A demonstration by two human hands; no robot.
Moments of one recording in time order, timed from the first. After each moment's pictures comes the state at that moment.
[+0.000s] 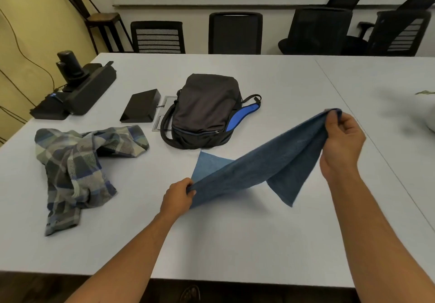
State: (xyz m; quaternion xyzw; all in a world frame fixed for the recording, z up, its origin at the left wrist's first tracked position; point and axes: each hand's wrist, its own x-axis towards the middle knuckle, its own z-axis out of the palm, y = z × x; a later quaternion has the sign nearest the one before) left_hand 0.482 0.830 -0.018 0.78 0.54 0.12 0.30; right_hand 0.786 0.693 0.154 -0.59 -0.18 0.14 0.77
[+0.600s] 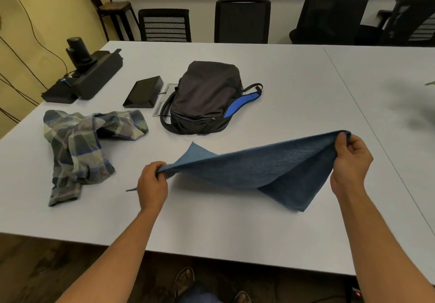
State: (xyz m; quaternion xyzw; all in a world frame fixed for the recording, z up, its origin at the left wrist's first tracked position) left_hand 0.471 0.774 -0.003 0.65 0.60 0.39 0.24; right_hand 0.847 0.618 0.083 -0.65 -0.15 0.16 0.73
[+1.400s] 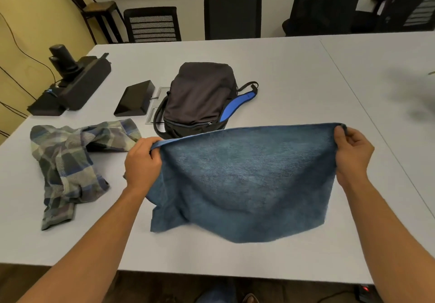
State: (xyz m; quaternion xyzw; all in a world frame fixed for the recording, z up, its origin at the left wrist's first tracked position) left_hand 0.494 0.865 0.052 0.77 0.50 0.37 0.10; right_hand 0.892 0.659 0.066 -0.67 -0.16 0.16 0.71
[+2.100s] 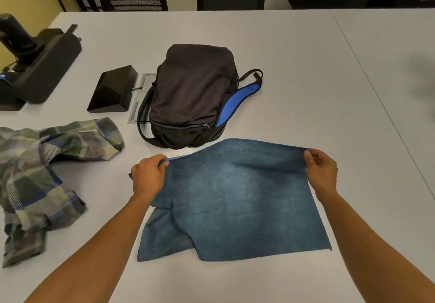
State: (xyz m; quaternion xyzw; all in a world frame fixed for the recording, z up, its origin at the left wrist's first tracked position) left_hand 0.532 0.985 -0.065 0.78 0.59 0.14 0.16; right_hand 0.916 0.769 -0.059 -0.81 -0.18 0.21 0.51
